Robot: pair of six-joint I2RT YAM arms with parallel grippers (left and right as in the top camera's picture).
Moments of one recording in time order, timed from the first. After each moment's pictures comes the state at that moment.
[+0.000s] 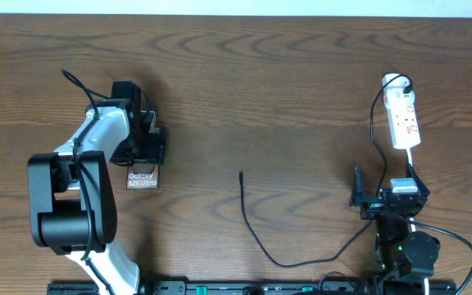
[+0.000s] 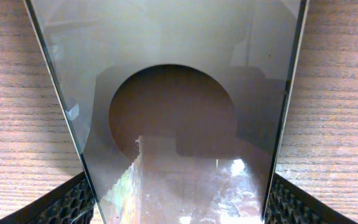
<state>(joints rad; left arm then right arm) 0.04 1.90 1.16 -0.82 0.00 0.09 -0.08 0.02 0.01 -0.07 -0.09 -0.12</state>
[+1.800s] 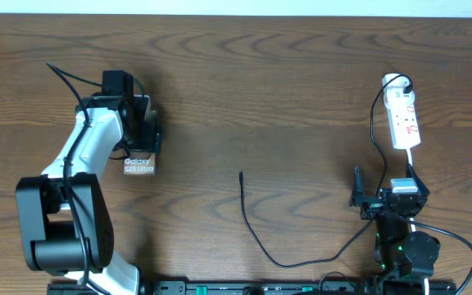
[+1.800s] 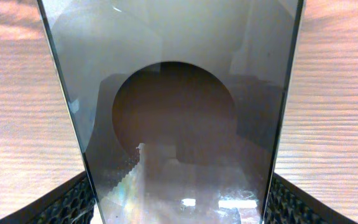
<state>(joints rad) 0.04 1.77 1.18 -0.79 0.04 0.09 -0.08 0.02 0.01 -0.07 -0.09 -0.12</state>
